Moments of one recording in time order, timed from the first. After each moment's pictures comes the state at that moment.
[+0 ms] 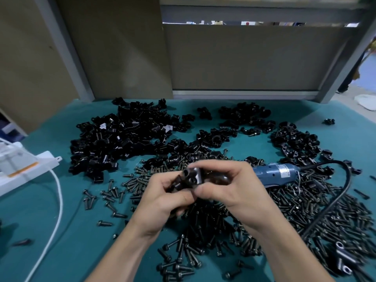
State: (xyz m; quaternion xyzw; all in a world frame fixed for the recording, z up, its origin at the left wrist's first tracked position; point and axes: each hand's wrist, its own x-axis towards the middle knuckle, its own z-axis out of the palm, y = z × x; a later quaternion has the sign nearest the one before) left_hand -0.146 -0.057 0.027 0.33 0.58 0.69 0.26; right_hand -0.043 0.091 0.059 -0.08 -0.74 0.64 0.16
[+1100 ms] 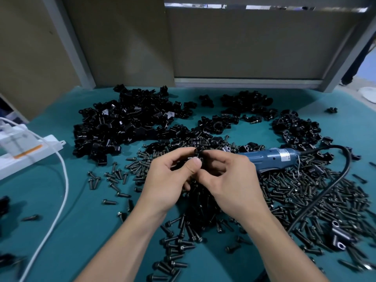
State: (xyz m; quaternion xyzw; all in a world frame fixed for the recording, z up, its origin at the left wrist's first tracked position) left_hand -0.139 -0.049 0.017 0.23 0.64 0.71 0.21; right_hand -0.040 0.073 0.034 -0.16 -0.82 0.50 0.25
